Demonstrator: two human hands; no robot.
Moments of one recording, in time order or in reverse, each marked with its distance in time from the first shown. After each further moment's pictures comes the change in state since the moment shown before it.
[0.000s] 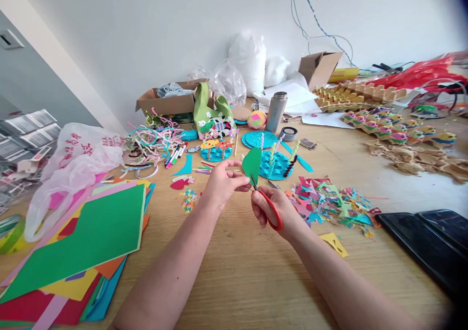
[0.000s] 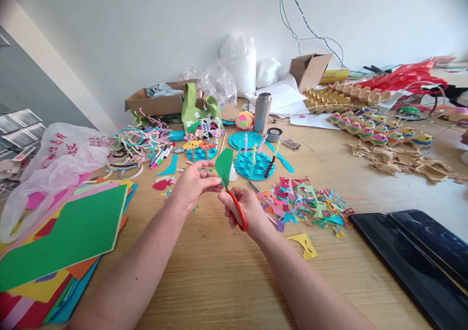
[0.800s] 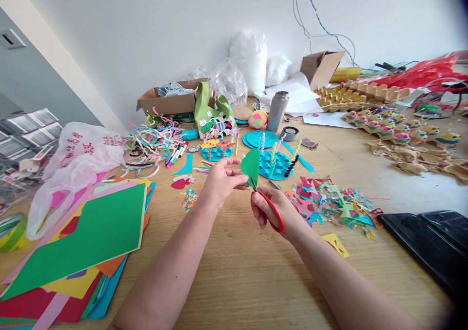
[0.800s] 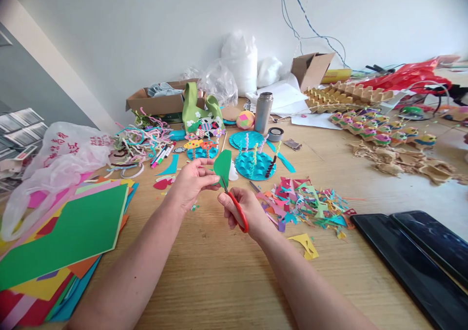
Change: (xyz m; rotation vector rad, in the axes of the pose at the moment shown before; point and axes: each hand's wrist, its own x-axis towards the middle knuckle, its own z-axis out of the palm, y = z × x) left_hand 0.000 0.007 -0.003 0.074 0.029 0.015; right_hand -0.001 0.000 -0.001 -0.001 -0.066 -0.030
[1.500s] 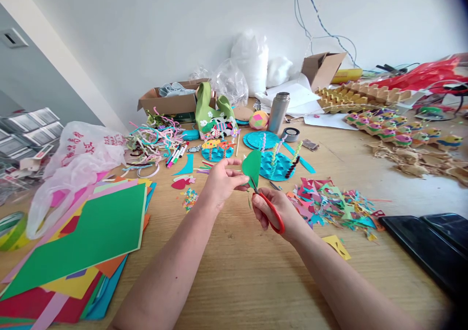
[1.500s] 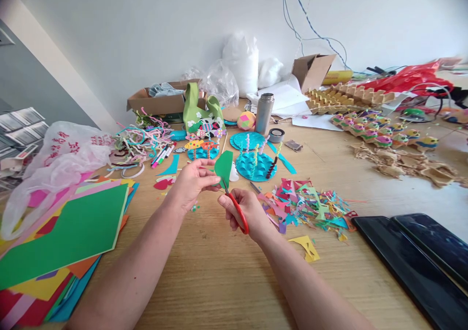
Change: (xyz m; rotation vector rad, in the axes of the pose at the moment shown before) left_hand 0.000 0.000 -0.001 -0.002 0.000 -0.011; right_hand 0.002 0.004 -0.002 0.026 0.008 0.020
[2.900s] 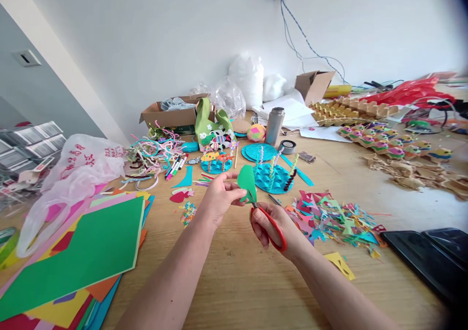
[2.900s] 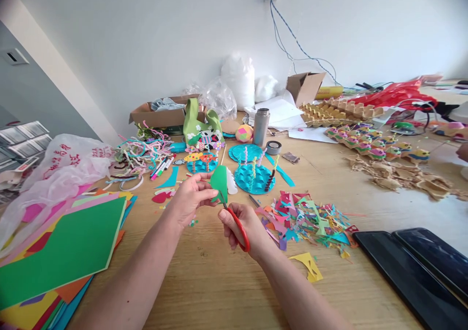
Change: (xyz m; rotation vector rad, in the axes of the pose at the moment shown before) left_hand 0.000 -0.002 -0.003 -0.053 -0.067 0.005; right_hand -0.002 0.000 0.001 0.013 -0.028 0.004
